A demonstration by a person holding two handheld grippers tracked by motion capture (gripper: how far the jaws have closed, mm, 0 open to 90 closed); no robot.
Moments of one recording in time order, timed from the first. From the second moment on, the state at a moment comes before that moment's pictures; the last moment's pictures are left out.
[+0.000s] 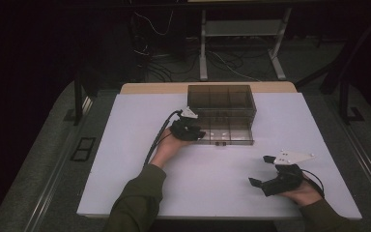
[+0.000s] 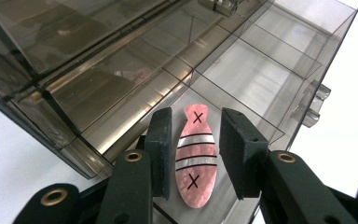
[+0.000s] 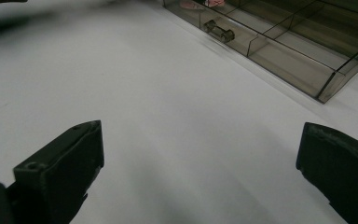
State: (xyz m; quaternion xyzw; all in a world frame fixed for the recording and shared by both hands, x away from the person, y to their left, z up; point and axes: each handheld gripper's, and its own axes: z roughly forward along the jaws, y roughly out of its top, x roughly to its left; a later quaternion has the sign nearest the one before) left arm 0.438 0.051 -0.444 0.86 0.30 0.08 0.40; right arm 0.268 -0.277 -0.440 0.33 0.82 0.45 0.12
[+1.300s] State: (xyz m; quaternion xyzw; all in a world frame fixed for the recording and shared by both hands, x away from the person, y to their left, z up) left arm 0.417 0.068 -0.418 0.85 0.29 0.07 0.44; right arm 0.270 -0.280 -0.440 0.33 0.82 0.45 0.12
